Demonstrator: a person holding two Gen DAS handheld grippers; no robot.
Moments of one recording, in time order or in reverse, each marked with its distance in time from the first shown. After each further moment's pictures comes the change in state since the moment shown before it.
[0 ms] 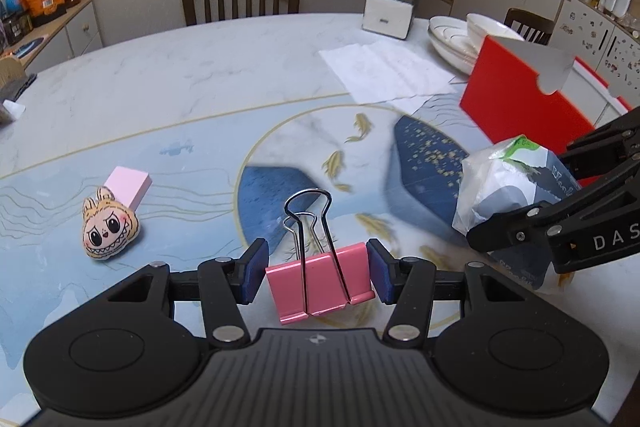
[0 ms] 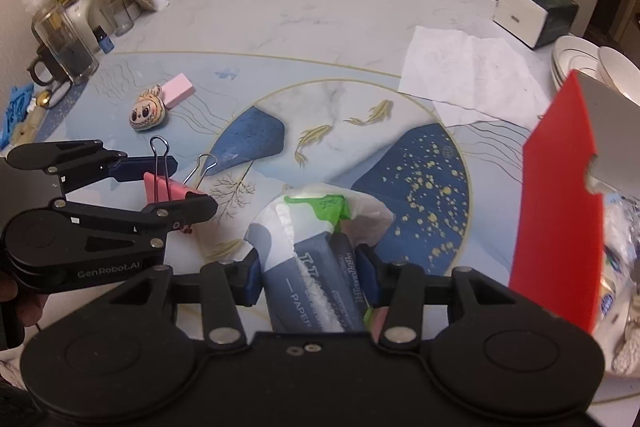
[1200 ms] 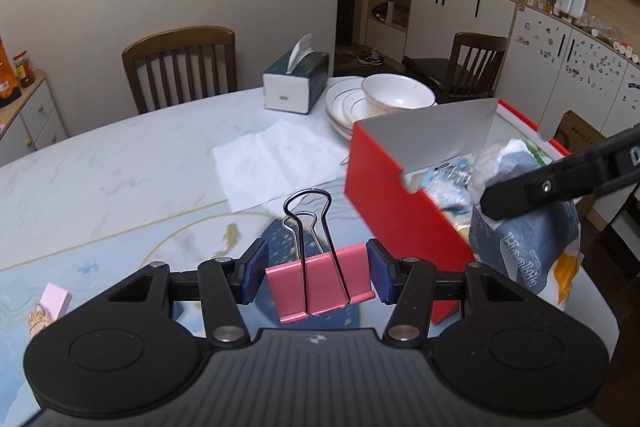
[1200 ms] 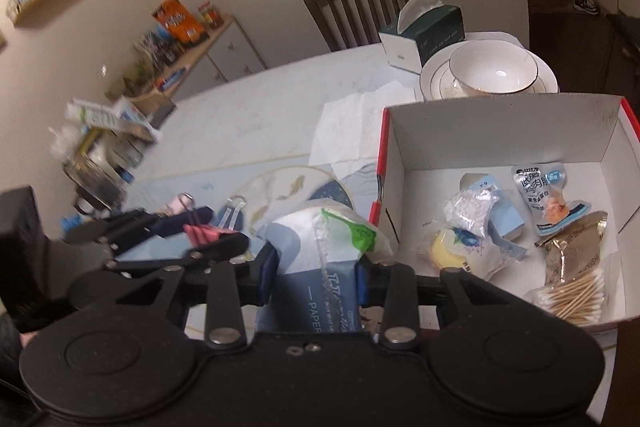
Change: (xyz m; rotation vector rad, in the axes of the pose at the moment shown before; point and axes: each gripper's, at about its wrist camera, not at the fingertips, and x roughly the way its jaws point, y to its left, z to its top) left arm -0.021 -0.139 0.078 0.111 -0.115 -0.054; right arm -0.127 -0.149 -0.027 0.290 -0.211 0.180
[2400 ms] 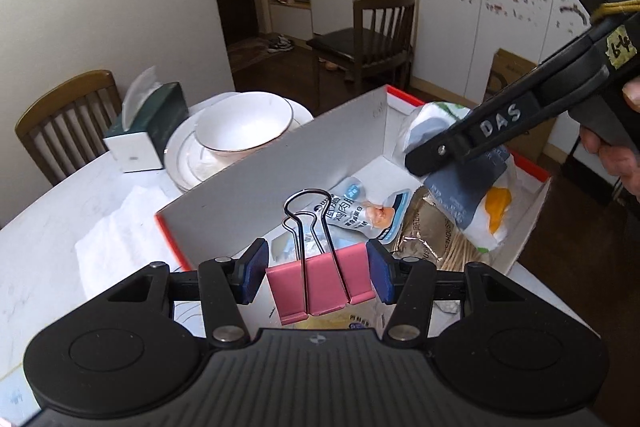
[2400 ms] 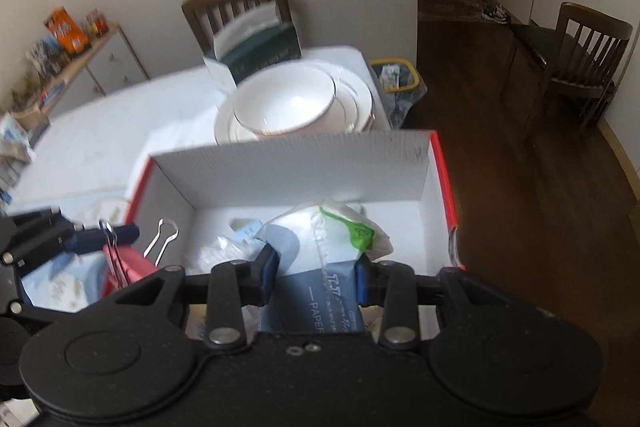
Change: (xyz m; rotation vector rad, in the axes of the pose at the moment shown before) left arm 0.103 -0.138 0.066 0.279 0.059 -0.151; right arm -0.010 -0.142 0.042 -0.003 0.023 -0.334
